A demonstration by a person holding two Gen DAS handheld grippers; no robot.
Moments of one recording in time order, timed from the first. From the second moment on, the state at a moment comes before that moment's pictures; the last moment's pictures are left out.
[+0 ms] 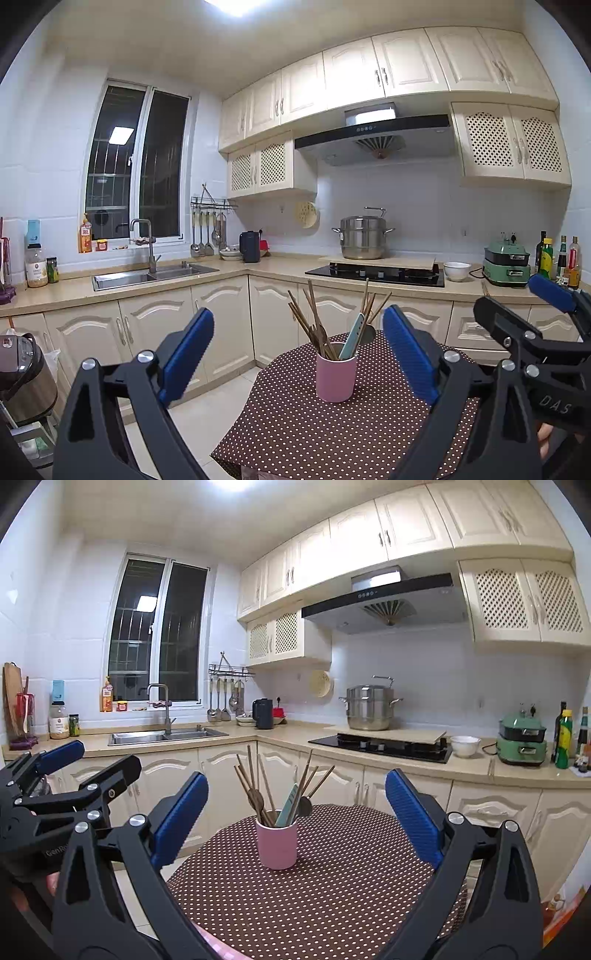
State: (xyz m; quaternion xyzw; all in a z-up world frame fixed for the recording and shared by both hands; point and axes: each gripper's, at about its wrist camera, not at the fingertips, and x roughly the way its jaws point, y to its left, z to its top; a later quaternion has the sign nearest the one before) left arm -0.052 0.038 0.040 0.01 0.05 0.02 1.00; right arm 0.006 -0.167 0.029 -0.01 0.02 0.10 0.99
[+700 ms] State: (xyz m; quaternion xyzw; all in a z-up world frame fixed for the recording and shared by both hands) left arm -0.038 0.038 0.031 0.01 0.05 0.02 1.00; right arm 0.014 -0.165 0.023 -0.02 0.03 0.09 0.99
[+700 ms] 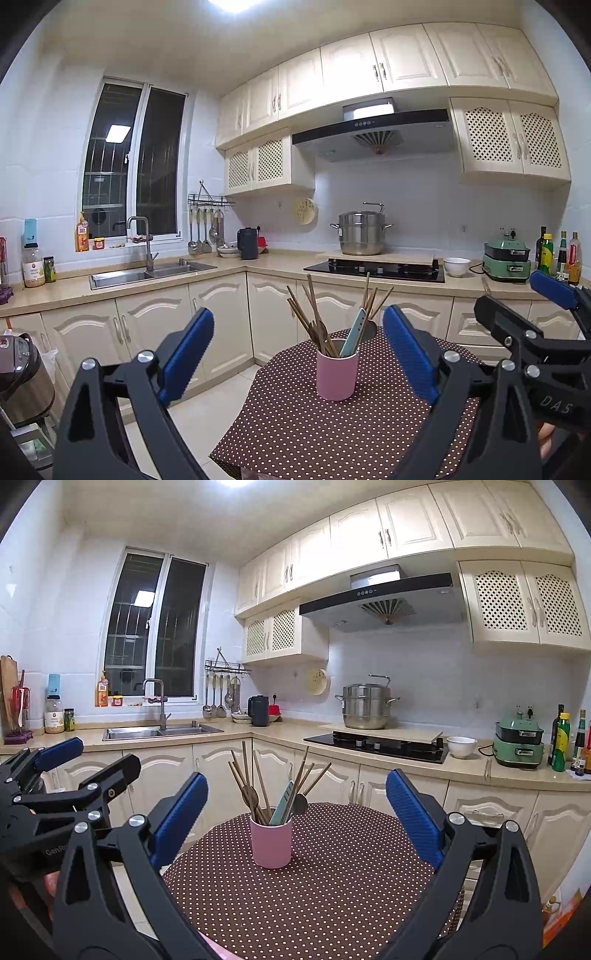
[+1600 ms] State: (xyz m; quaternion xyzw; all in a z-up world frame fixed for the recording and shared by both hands) left arm -0.033 0.043 0.027 0.02 0.06 0.02 1.00; right arm 0.020 -0.165 0.022 -0.02 0.04 0.09 0.99
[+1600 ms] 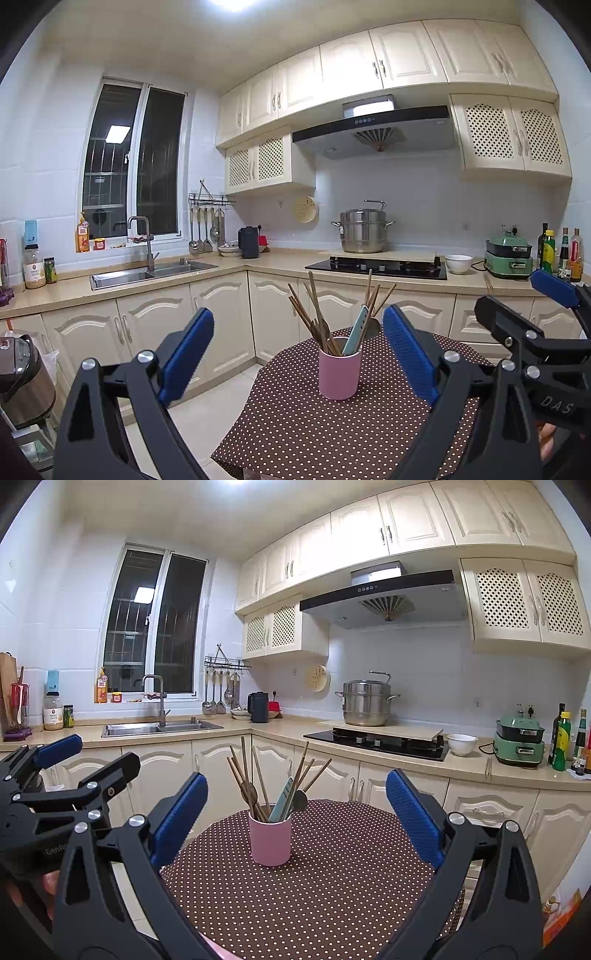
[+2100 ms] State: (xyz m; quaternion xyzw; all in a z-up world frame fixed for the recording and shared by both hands) left arm -0.029 0.045 0.026 0.02 0.06 0.02 1.00; right arm 0.026 -0.165 0.021 -0.02 0.04 0.10 0.99
